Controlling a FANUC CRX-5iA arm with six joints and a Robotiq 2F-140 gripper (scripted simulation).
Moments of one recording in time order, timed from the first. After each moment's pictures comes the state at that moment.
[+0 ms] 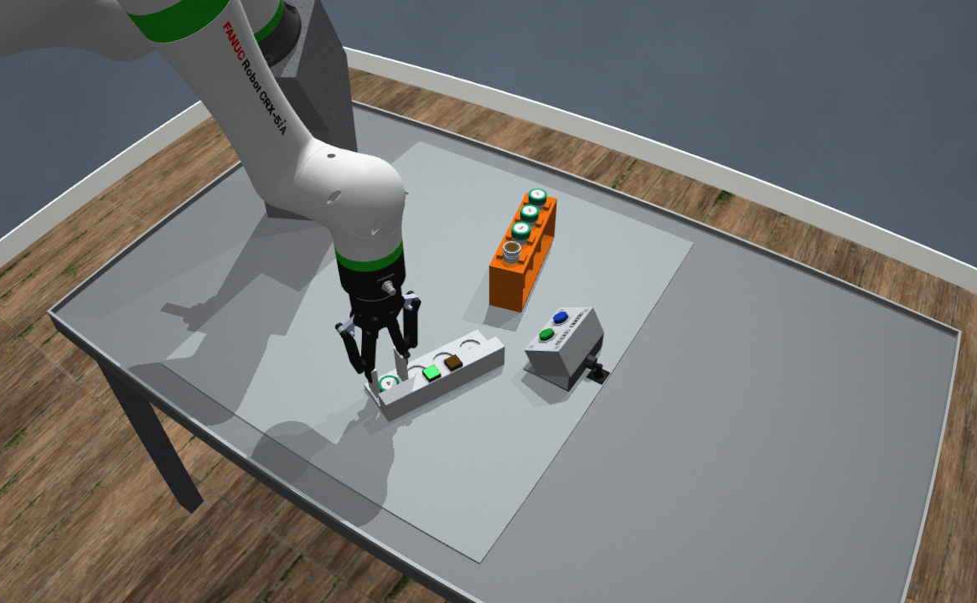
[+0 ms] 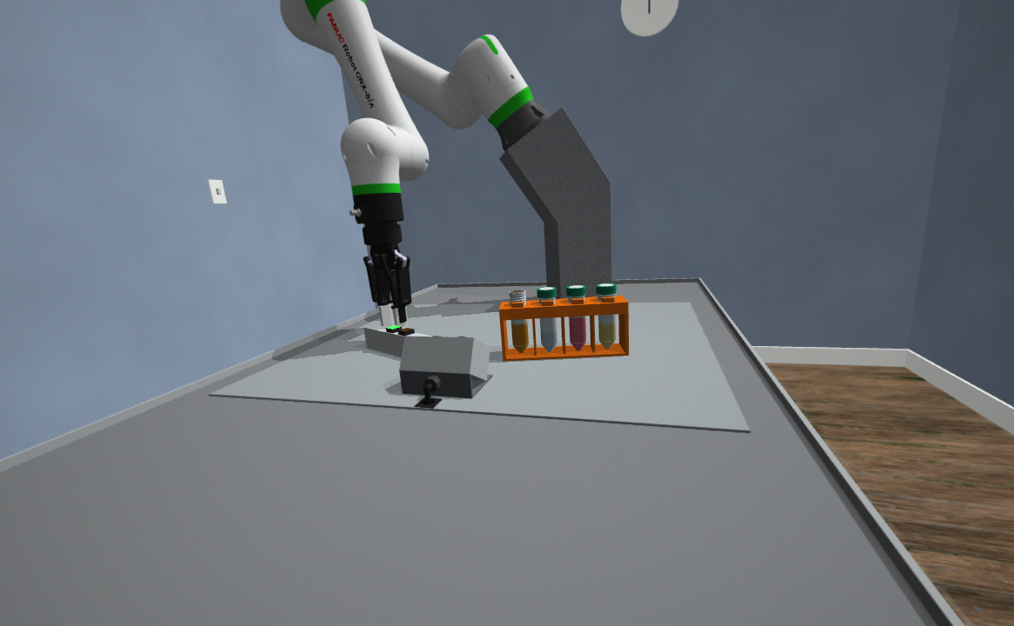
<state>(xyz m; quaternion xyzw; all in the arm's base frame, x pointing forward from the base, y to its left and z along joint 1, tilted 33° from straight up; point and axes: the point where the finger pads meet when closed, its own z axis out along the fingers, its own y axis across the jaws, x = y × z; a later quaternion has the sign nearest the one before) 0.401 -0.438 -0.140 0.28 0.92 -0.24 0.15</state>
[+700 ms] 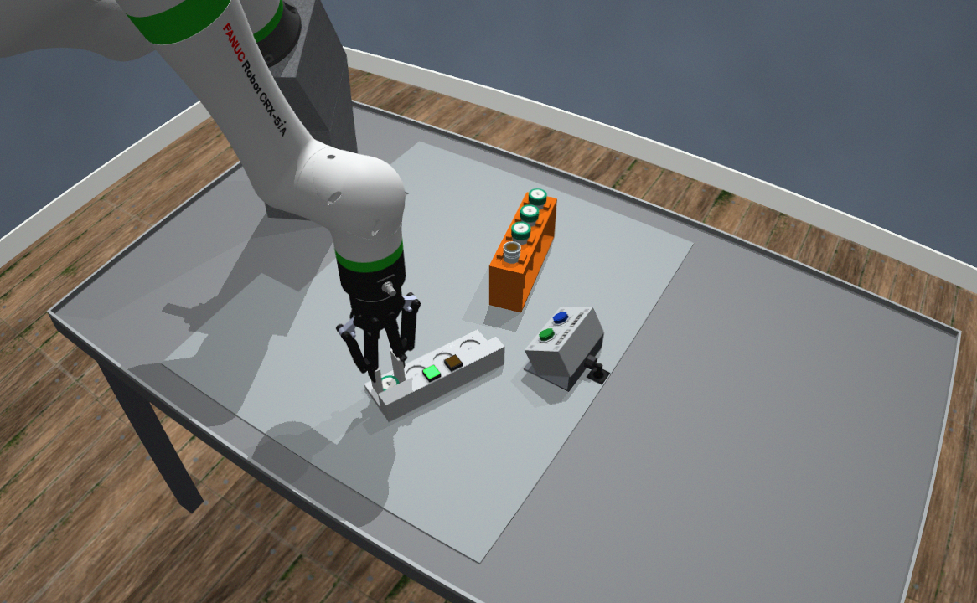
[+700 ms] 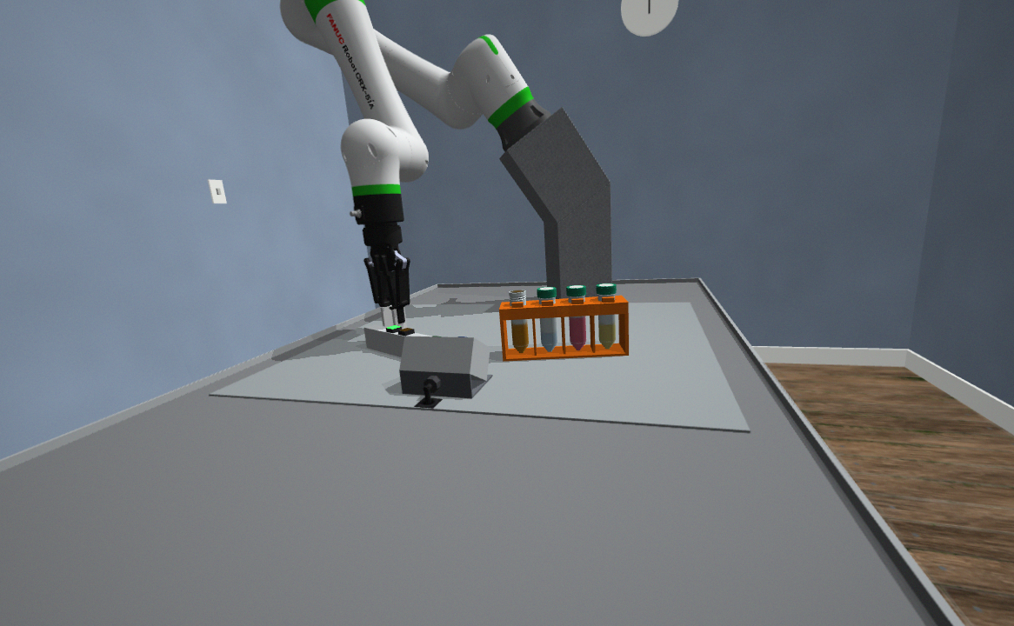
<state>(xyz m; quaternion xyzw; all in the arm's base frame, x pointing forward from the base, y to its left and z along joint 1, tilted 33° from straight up) 0.401 -0.438 -0.142 0.28 0.92 -0.24 0.15</state>
